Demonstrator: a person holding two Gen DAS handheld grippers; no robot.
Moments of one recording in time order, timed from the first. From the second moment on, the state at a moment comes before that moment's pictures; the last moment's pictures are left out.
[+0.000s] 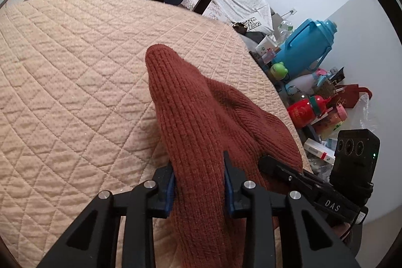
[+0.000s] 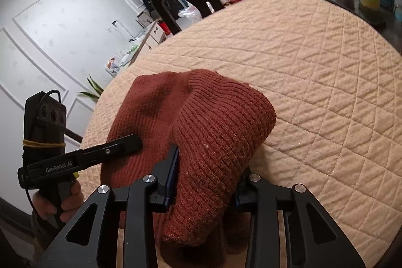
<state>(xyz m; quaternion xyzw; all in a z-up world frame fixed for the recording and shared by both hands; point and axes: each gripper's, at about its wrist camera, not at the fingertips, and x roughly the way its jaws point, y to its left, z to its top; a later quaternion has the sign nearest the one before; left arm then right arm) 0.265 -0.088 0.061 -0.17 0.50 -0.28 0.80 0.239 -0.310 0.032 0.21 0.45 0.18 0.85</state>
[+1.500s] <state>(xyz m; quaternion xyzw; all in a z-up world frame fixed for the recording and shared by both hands) 0.208 0.183 0.060 -0.22 0.47 -0.13 0.85 0.237 -0.057 0.032 0.17 0.46 0.34 0.80</state>
